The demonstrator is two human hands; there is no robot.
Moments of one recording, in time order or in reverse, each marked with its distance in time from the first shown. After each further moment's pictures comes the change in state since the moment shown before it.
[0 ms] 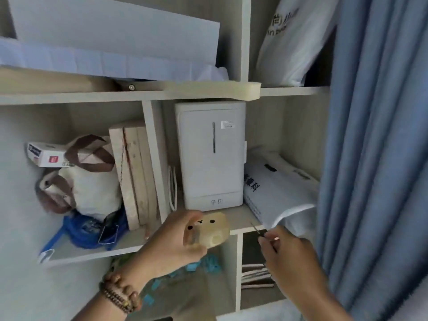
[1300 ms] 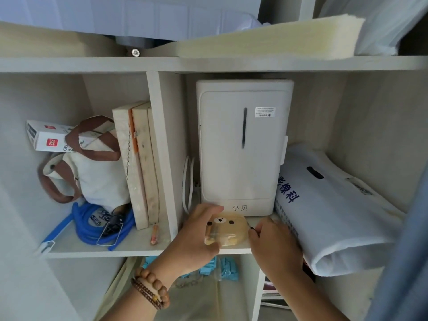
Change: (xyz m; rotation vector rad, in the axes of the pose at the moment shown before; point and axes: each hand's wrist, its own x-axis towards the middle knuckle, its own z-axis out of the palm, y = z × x) left_hand 0.066 -0.040 0.043 -0.188 0.078 -0.149; right_hand 0.123 -0.012 0.122 -0.175 -0.037 -0.151
